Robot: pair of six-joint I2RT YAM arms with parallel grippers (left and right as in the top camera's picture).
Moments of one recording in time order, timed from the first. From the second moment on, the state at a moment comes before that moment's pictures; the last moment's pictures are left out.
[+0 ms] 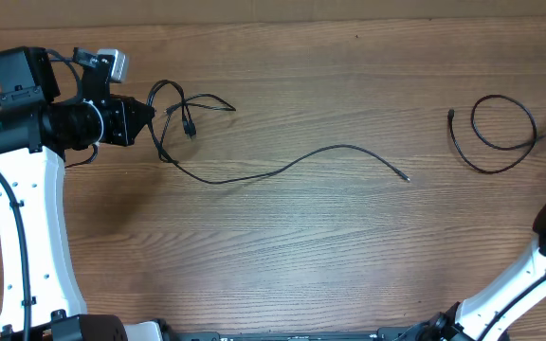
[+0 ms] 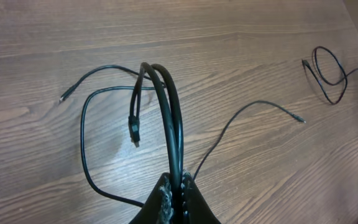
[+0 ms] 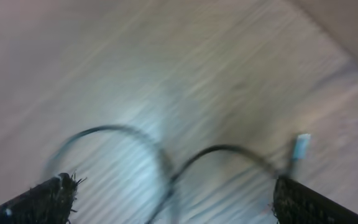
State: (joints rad) left arm 0.26 1.52 1.57 -1.09 0.66 0.26; right arm -0.62 2.18 2.06 -0.93 -0.02 0.10
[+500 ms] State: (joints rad) left arm 0.26 1.52 1.57 -1.07 0.66 0.26; right arm -0.38 2.09 2.00 -1.12 -0.10 0.23
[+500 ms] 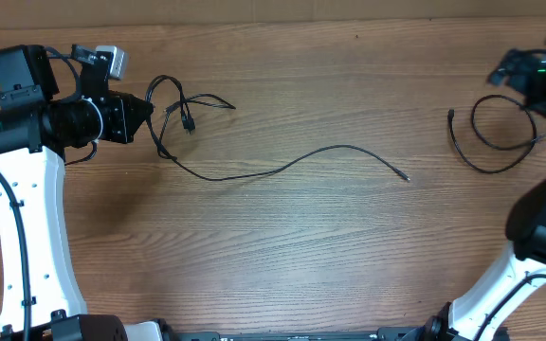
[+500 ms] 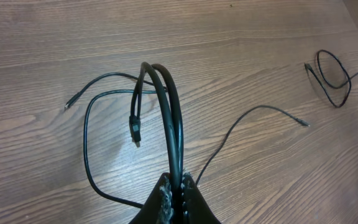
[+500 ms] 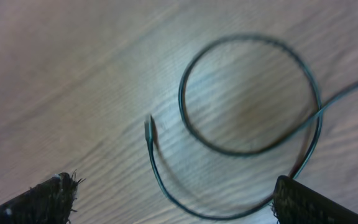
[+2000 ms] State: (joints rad) left arm 0.26 1.52 1.57 -1.07 0.64 0.26; right arm -0.32 1.60 0.99 -0.70 0.08 0.62
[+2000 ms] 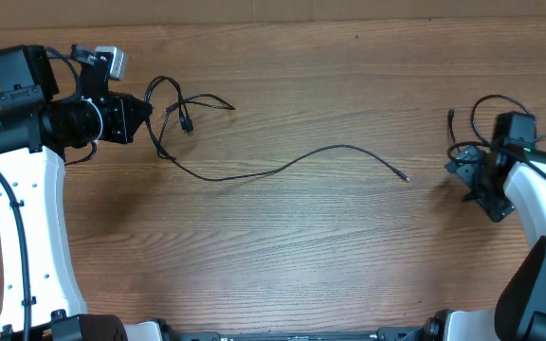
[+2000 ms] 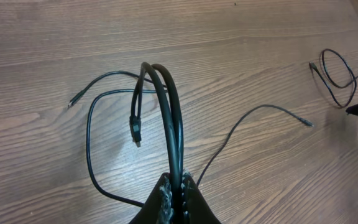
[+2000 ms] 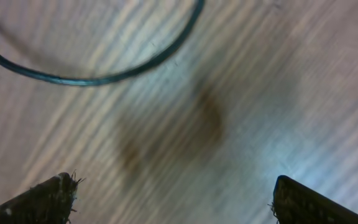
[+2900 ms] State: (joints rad) left arm 0.26 1.52 1.57 -1.05 0.64 0.26; right arm -0.46 2.01 1.16 -0.12 0.03 0.37
